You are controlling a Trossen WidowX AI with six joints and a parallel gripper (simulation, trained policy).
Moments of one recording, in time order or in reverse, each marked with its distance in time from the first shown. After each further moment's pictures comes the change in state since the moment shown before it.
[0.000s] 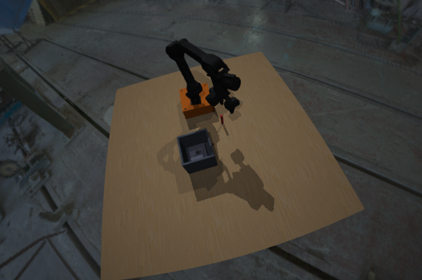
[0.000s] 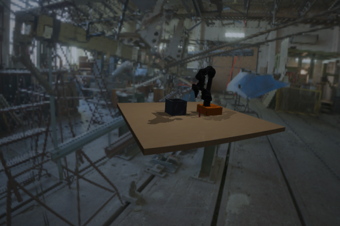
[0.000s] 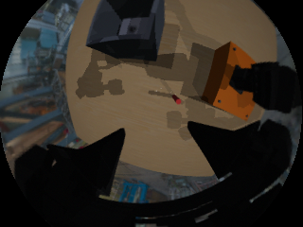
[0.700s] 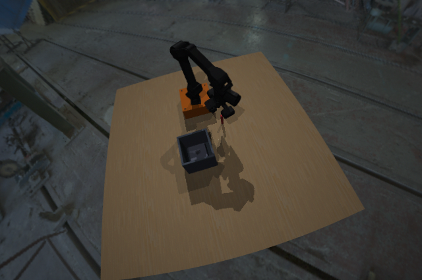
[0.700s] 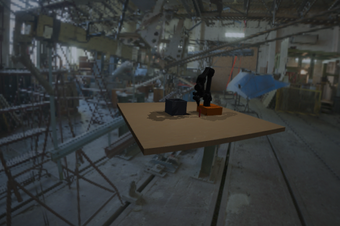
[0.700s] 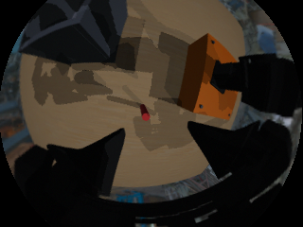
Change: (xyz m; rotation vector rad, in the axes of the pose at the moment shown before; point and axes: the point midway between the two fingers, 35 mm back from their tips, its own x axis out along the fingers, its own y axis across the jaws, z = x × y) arm 0.057 -0.061 0.009 0.044 -0.039 -0.338
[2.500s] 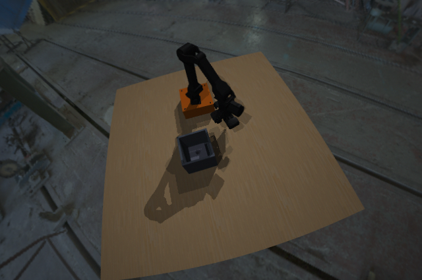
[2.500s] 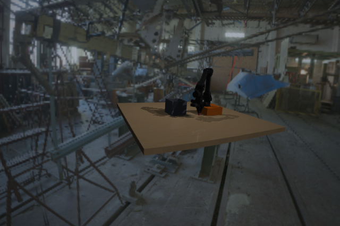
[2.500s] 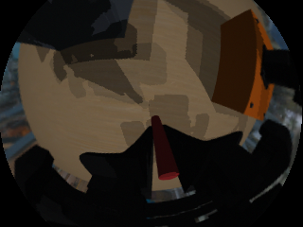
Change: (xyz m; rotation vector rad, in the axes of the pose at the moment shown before) arm 0.066 0.045 -0.012 0.047 0.055 0.110
